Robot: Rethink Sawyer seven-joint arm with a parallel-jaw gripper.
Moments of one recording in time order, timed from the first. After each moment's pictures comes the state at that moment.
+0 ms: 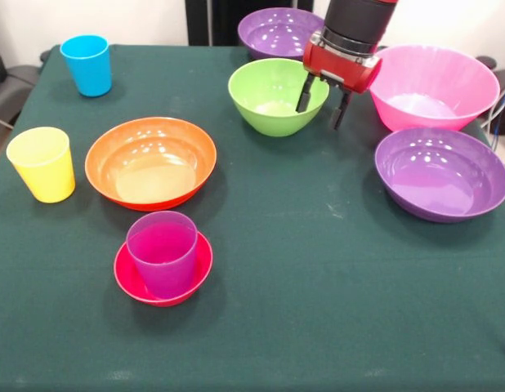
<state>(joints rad) 0.19 -0.43 -0.29 1.83 0.19 0.04 2.19</state>
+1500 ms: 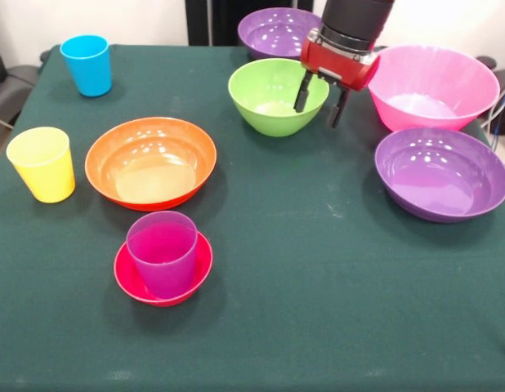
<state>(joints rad) 0.18 -0.45 -0.29 1.83 0.19 0.06 2.19</state>
